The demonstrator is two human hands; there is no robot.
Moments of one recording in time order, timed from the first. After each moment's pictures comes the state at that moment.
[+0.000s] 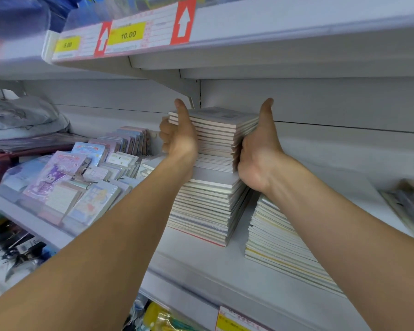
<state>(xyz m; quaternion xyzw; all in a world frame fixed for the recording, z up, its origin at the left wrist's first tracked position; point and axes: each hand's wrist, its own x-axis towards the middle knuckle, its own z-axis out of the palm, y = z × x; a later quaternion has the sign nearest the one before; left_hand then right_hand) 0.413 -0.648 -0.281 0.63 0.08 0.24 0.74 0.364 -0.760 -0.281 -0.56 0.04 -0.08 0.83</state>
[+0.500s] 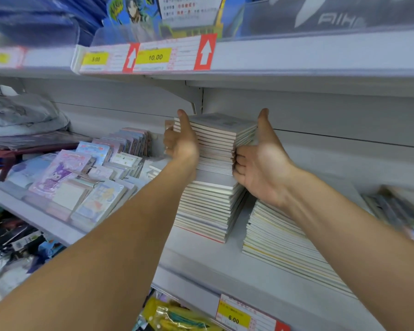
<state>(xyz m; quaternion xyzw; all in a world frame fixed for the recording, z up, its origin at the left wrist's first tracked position) 0.413 -0.642 -0.277 0.58 0.11 0.20 0.78 0.313 -0.762 -0.276 -0.67 -0.02 0.02 0.74</state>
